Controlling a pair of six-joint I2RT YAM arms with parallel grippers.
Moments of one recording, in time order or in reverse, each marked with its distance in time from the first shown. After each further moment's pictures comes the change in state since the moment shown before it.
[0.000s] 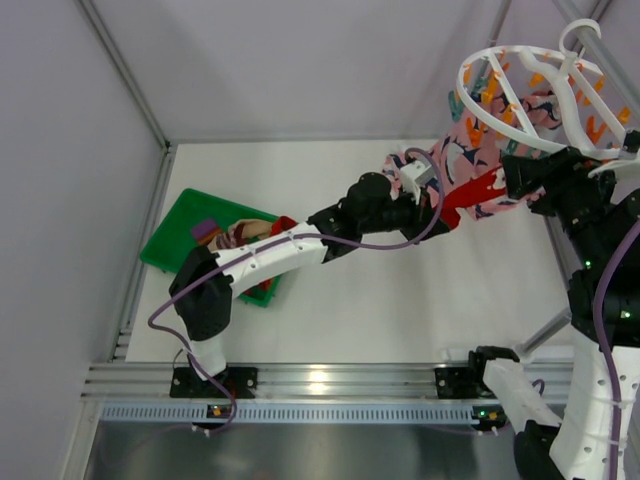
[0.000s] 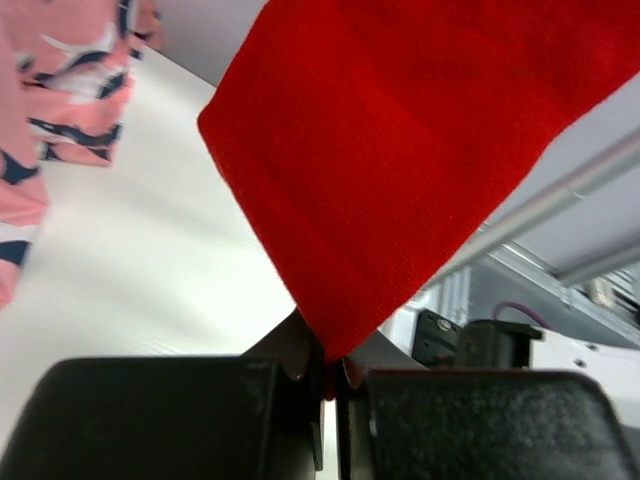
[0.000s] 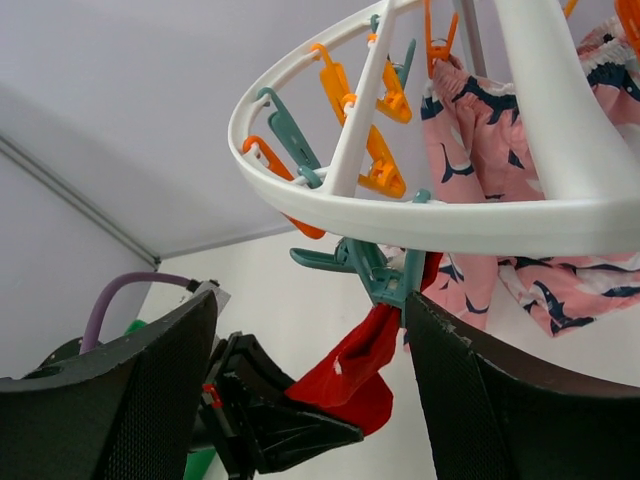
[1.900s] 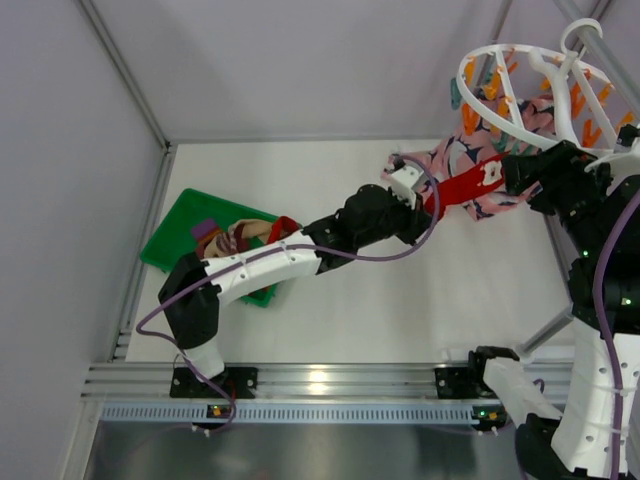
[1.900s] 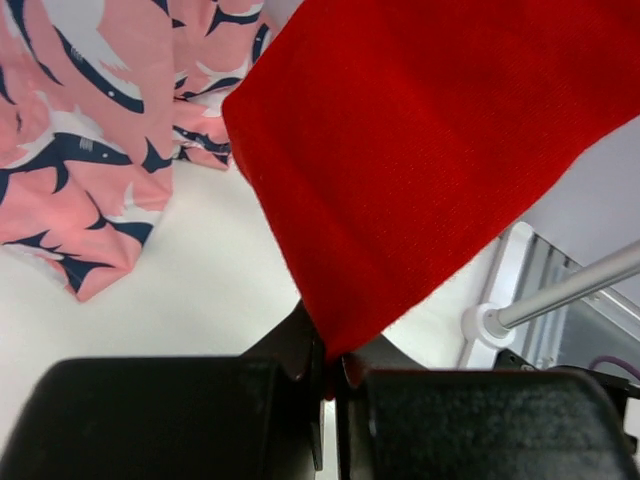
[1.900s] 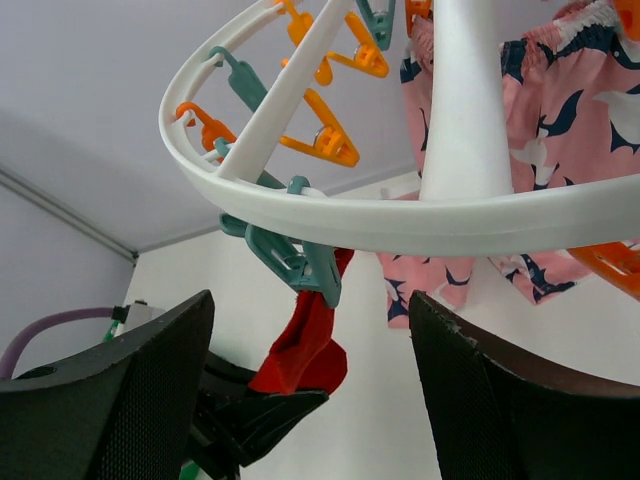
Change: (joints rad) left arm -0.034 -0.076 -0.076 -0.013 -0.260 0.071; right arm 0.000 0.047 0.032 -0.078 0.039 0.006
